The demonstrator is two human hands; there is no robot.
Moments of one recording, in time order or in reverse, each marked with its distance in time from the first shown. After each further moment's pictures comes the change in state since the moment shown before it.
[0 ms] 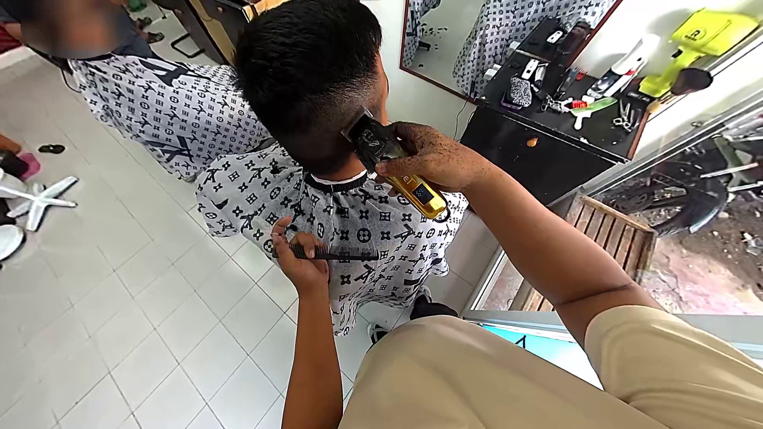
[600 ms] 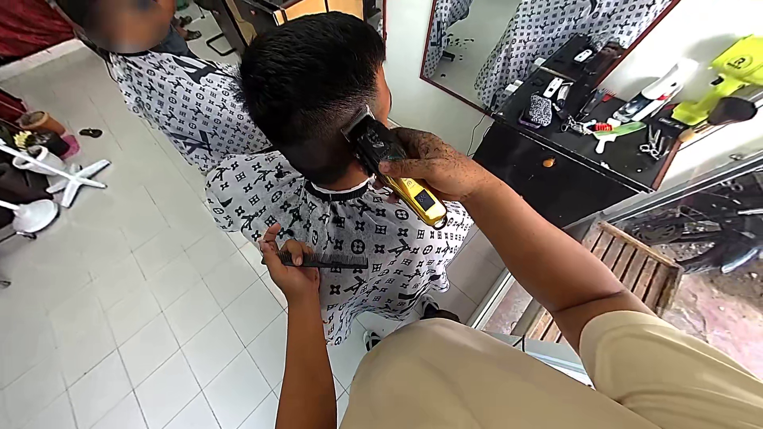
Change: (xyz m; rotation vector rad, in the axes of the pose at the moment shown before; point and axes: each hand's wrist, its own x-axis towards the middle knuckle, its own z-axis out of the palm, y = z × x) left_hand -0.002 0.001 0.009 0.038 0.157 0.033; right_hand 0.008 0.004 -0.026 0.146 -0.136 -0.044
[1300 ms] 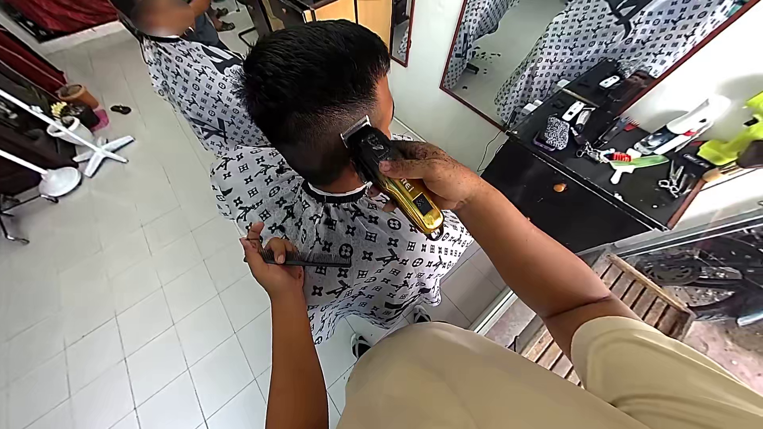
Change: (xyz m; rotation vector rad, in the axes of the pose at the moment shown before) left_hand -0.001 -0.001 0.006 0.022 0.113 0.072; right_hand 0.005 -0.002 -0.022 0.154 -0.108 0.080
